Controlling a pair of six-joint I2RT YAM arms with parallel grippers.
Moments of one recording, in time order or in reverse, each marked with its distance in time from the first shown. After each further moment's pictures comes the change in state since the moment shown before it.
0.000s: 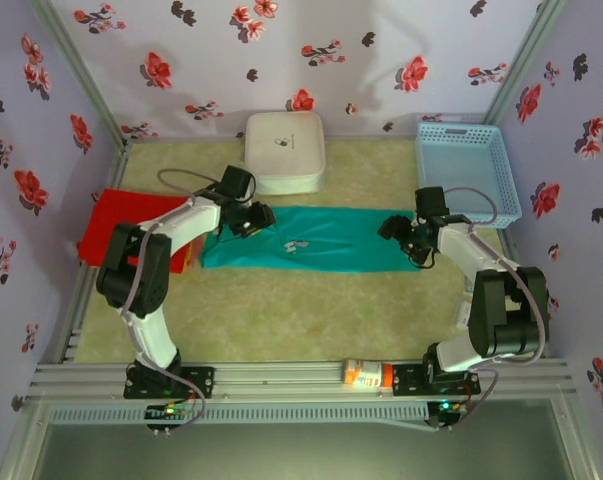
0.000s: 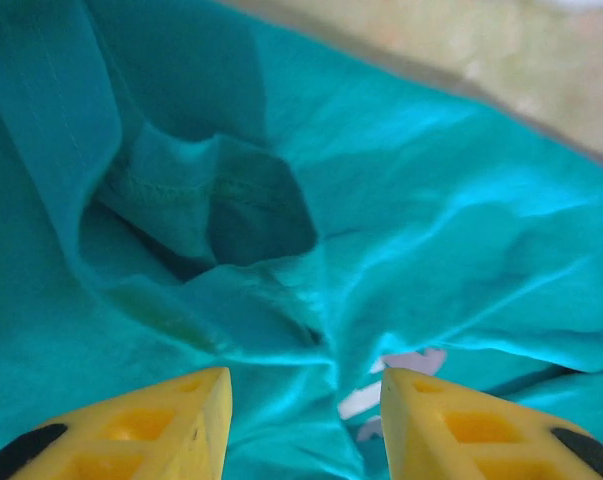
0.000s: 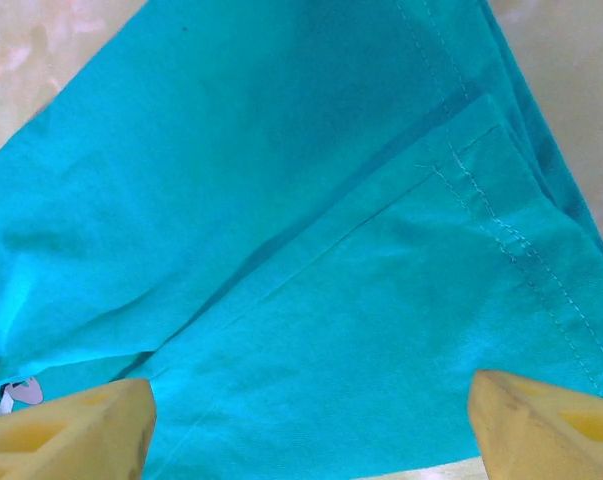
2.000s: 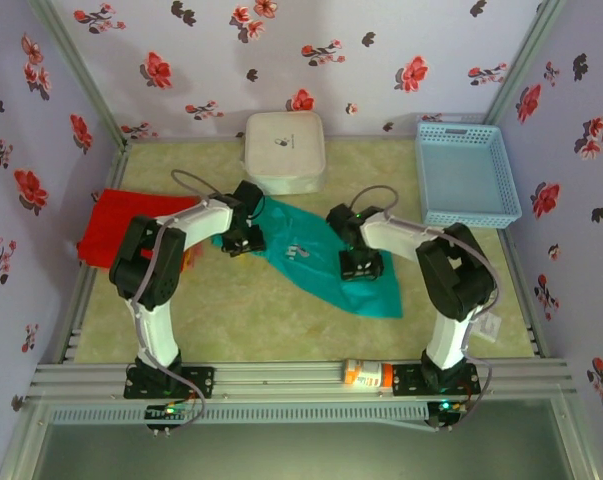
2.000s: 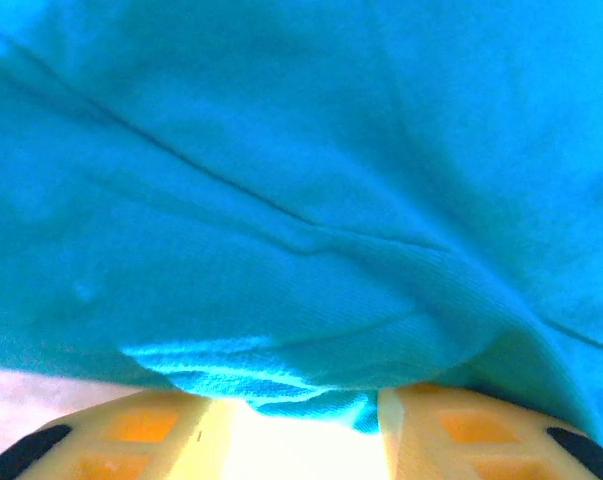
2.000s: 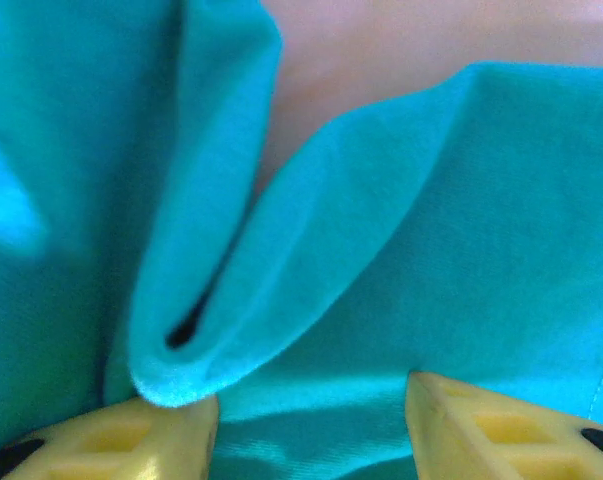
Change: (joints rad) left arm -0.043 0.065 0.019 -0.245 -0.227 0.111; right arm 0.562 0.337 0.249 -0.379 0.300 -0.143
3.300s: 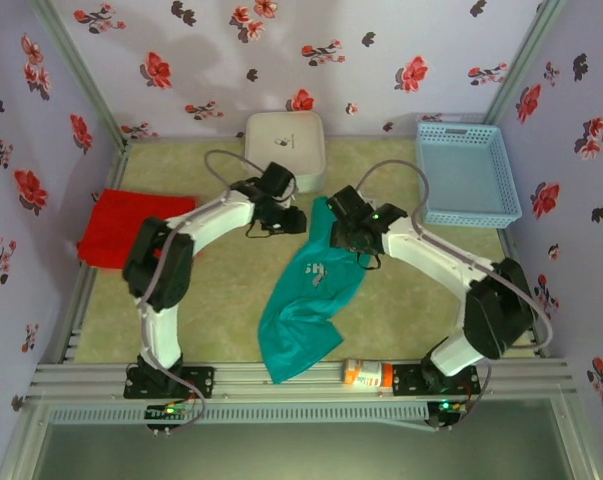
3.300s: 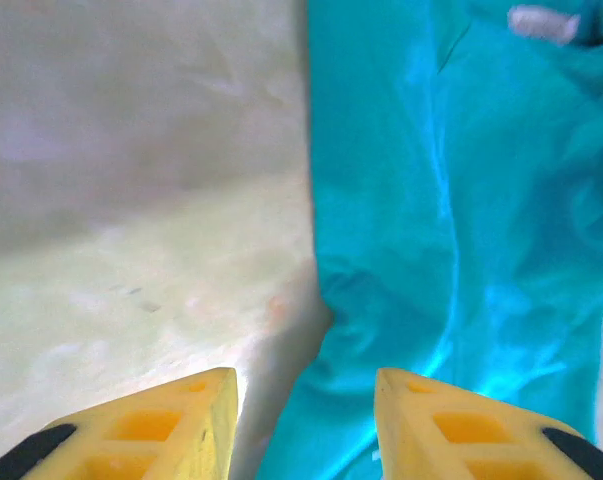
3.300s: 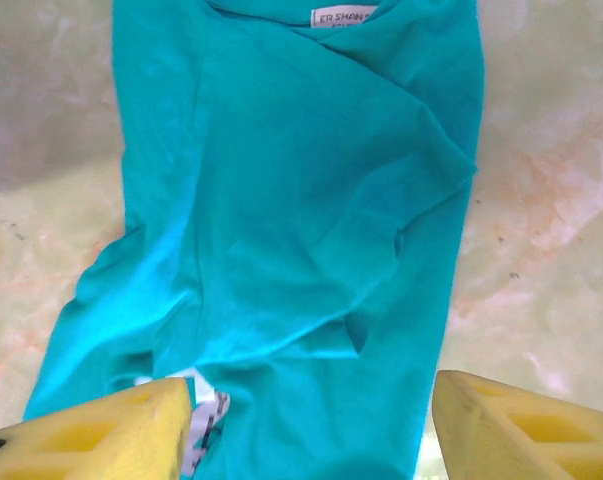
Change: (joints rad) left arm -0.131 -0.032 0.185 0.085 0.190 0.113; right arm 0.009 -0.250 0.041 0.144 0.156 0.201
